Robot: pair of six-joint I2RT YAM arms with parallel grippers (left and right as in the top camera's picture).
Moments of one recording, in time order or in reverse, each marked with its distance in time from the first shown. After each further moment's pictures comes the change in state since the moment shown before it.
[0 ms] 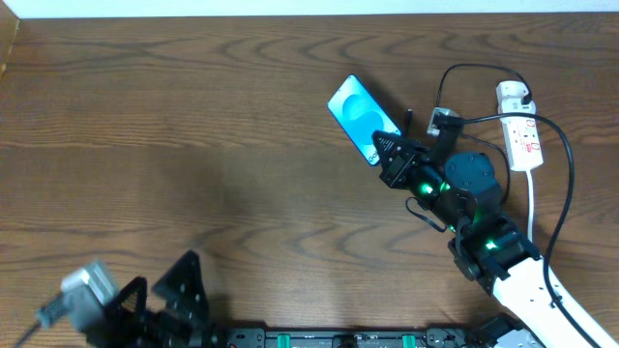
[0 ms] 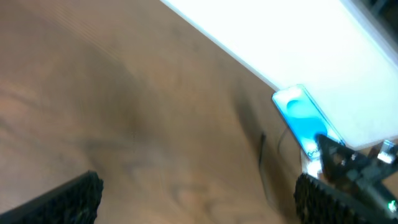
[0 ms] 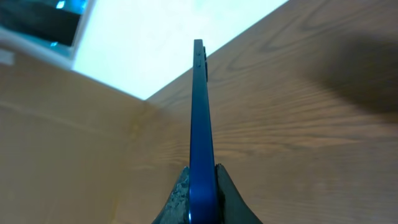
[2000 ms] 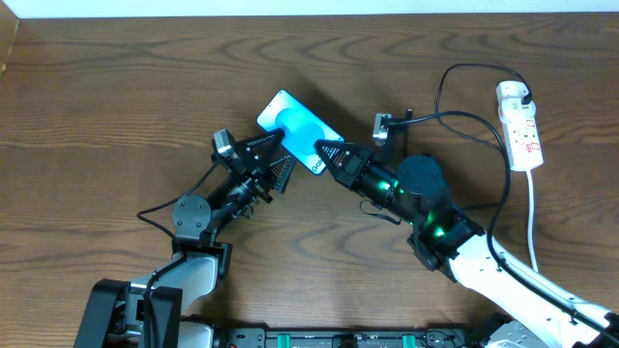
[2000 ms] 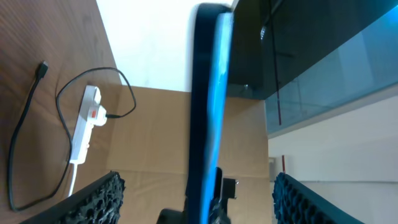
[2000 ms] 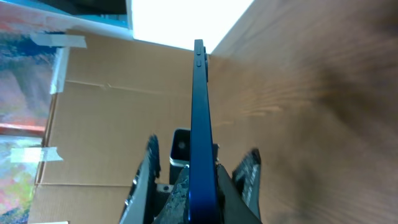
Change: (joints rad) left arm -0.220 0.984 -1.092 2.798 0.473 -1.302; right arm 0.169 0.250 -0.008 0.369 -0.119 0.382
